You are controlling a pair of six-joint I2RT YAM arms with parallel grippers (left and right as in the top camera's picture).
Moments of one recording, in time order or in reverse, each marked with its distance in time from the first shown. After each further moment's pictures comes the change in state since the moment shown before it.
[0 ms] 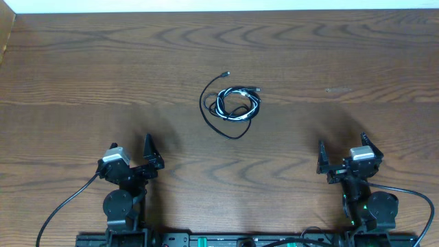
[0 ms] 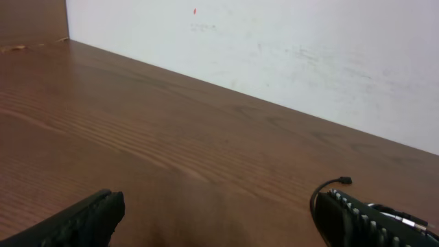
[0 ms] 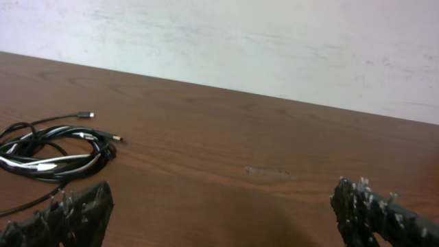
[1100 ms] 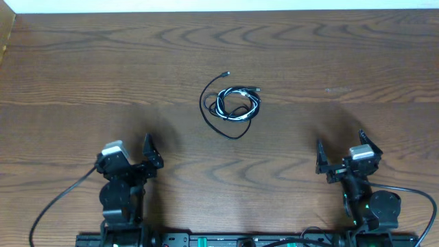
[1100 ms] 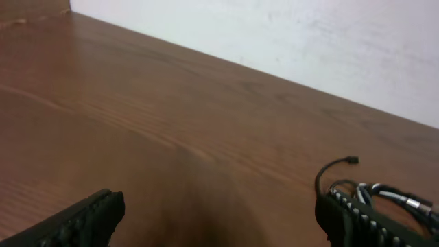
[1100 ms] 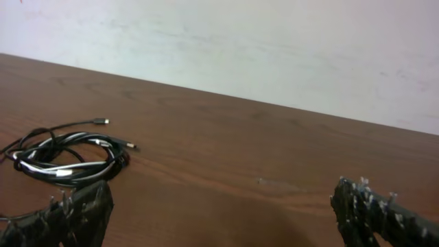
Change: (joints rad) left arm 0.000 0.174 0.128 -0.075 -0.001 0.000; right arm 0.000 0.054 0.037 0.029 -0.050 0.000
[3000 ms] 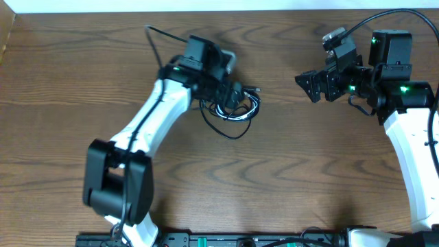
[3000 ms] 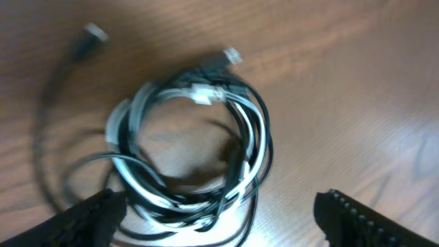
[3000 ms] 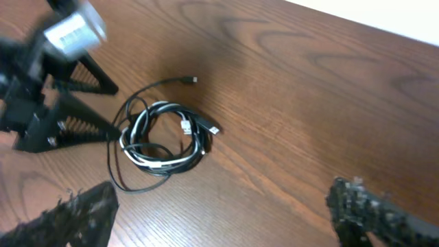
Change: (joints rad) left arm -0.414 1.654 1.263 -0.494 0.478 0.282; right arm 0.000 1.384 1.279 -0.657 -0.372 -0.165
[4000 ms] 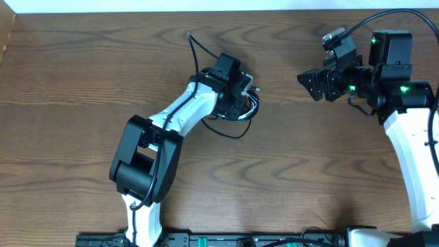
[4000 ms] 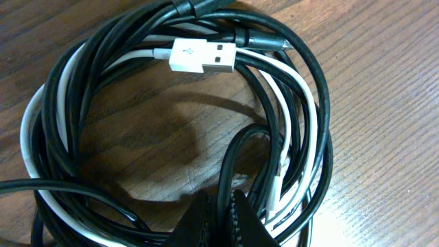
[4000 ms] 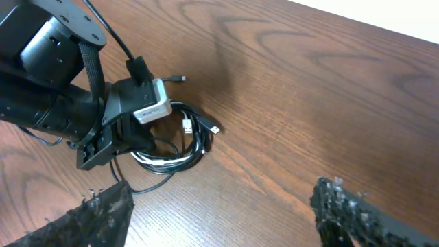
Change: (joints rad) left arm -0.103 0.178 0.000 0.051 -0.174 0.058; right arm 0.000 0.000 0.000 0.000 -0.003 0.007
